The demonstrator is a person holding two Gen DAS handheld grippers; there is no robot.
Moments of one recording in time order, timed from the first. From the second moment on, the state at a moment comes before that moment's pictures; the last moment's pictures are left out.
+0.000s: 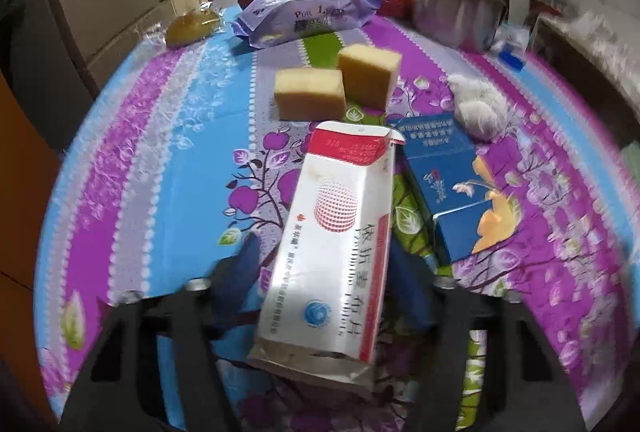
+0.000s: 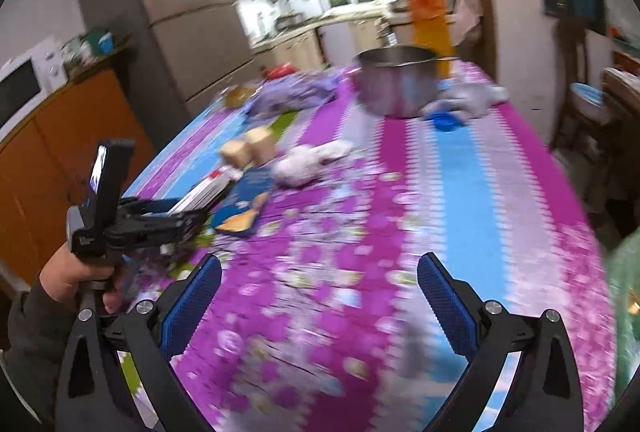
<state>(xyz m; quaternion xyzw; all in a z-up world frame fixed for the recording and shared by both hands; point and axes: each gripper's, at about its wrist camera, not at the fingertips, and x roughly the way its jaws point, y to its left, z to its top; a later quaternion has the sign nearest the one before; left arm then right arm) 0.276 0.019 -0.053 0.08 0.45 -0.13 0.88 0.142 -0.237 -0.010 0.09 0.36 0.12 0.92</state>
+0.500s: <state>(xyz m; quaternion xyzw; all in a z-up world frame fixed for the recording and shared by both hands) 0.271 0.066 -0.045 0.01 0.42 -0.09 0.91 0.269 -0.089 -0.046 0.00 0.45 0.09 0.89</state>
